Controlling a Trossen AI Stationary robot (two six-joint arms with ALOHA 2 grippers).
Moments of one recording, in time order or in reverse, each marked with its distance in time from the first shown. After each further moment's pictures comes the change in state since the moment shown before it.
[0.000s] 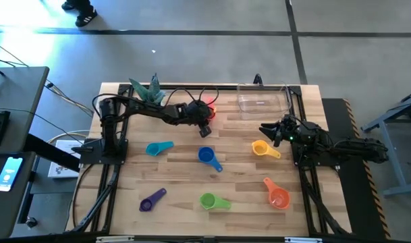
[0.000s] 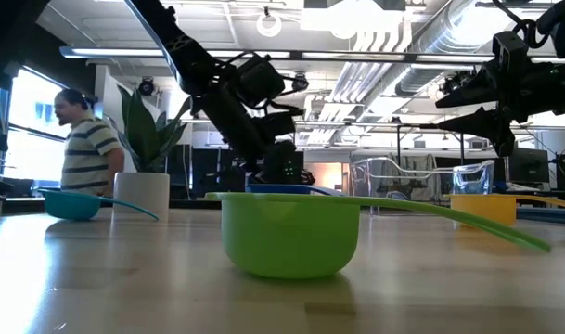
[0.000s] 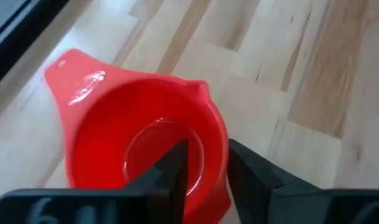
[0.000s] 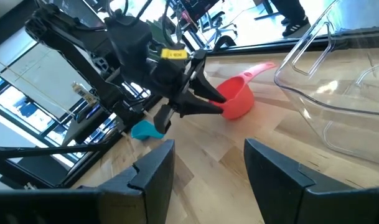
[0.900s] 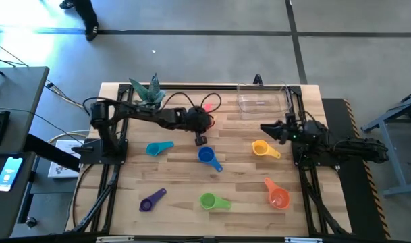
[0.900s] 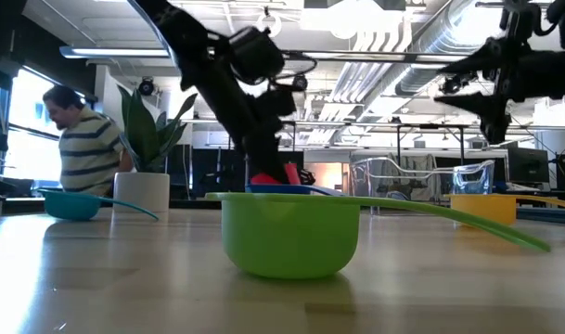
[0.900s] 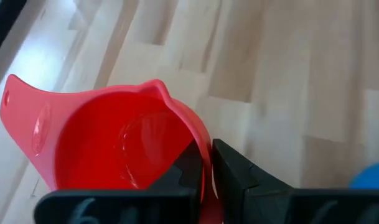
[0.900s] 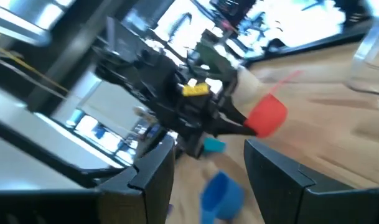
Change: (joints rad) left arm -0.100 -0.118 -0.001 -0.168 0.030 0.085; right arm 0.000 0.000 0.000 0.190 -0.114 0.176
